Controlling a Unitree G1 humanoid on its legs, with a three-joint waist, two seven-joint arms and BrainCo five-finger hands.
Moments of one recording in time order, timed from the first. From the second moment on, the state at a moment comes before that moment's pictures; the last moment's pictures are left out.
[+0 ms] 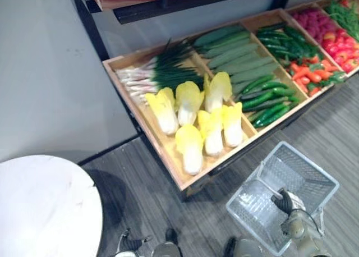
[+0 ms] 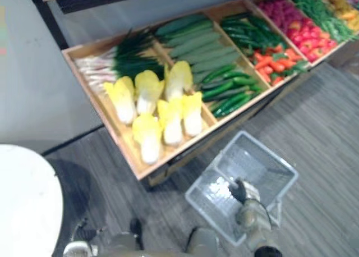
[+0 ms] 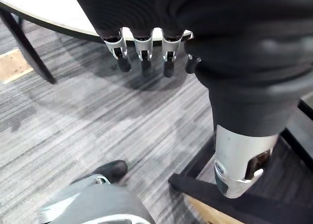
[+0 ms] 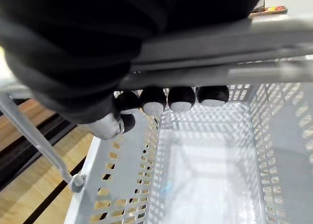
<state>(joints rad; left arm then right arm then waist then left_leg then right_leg) 0.09 0.17 0.12 1.02 0.13 -0.11 0.26 0.01 -0.30 -0.04 0.65 -0.74 -0.08 -0.23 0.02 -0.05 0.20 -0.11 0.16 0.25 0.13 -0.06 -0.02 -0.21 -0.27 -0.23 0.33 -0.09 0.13</state>
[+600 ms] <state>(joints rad) 0.11 0.08 0.22 1.10 0.12 -0.10 0.27 0.14 -0.31 -0.44 1.01 -0.61 -0.08 -0.28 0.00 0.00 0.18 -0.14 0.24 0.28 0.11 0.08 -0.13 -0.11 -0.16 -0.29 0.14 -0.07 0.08</state>
